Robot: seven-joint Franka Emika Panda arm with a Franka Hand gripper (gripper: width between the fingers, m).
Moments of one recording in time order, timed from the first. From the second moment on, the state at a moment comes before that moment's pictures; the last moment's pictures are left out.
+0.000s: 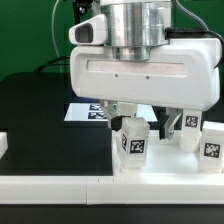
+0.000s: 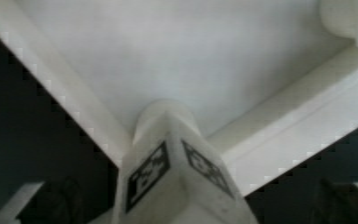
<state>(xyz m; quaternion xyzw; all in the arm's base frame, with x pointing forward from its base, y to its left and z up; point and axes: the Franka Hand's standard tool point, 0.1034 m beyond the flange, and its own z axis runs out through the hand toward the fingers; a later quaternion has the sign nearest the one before) 0.634 0.005 0.080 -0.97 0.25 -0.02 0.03</state>
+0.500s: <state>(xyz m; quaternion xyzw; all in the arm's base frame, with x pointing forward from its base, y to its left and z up) 0.634 0.005 0.080 -1.00 0.06 -0.03 0.02</state>
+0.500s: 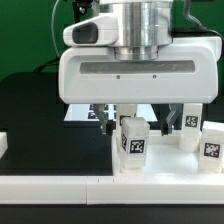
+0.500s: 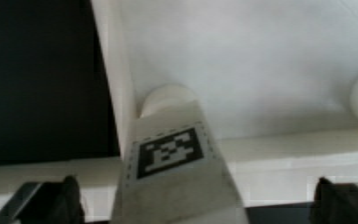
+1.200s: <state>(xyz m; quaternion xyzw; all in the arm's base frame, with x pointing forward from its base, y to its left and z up) 0.632 0.004 0.077 -0.93 0.35 -0.03 0.02</state>
